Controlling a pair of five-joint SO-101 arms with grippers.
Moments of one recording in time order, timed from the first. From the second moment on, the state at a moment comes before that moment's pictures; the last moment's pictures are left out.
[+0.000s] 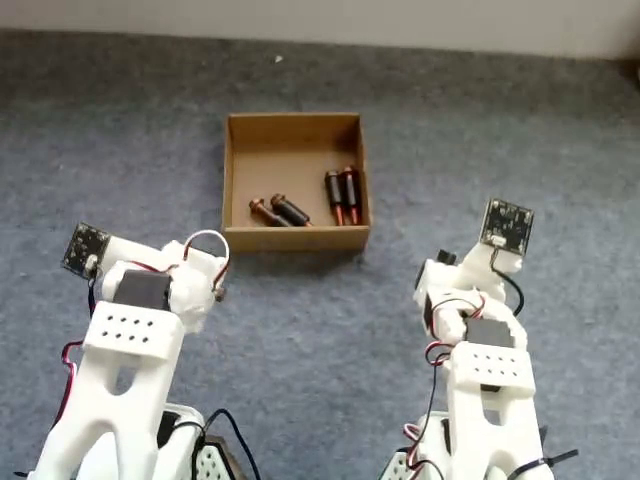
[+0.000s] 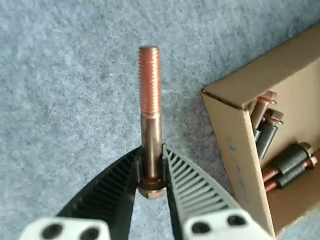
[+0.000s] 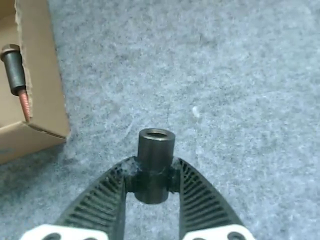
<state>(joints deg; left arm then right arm) 1.2 -43.6 54.4 64.0 83.6 -0.7 -48.8 72.5 31.5 -9.2</state>
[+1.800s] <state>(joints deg) 1.4 -64.7 52.3 74.9 19.0 -0.7 -48.8 74.2 31.4 -9.2</state>
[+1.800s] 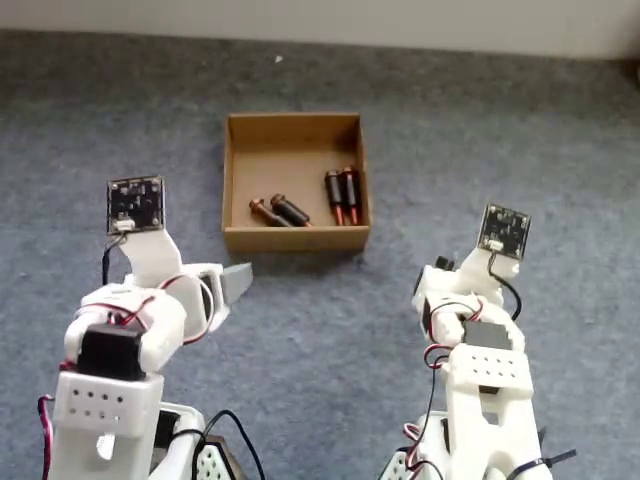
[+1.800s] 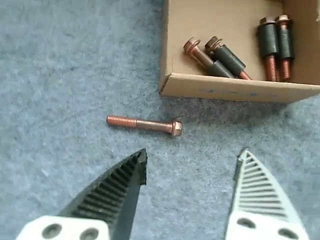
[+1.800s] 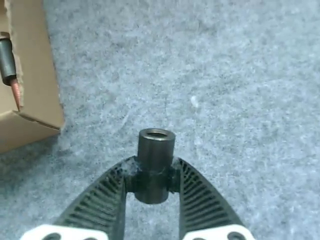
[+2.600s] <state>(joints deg) 1.3 -30.0 33.9 81.9 -42.9 -0.7 -48.8 74.2 31.4 -9.2</state>
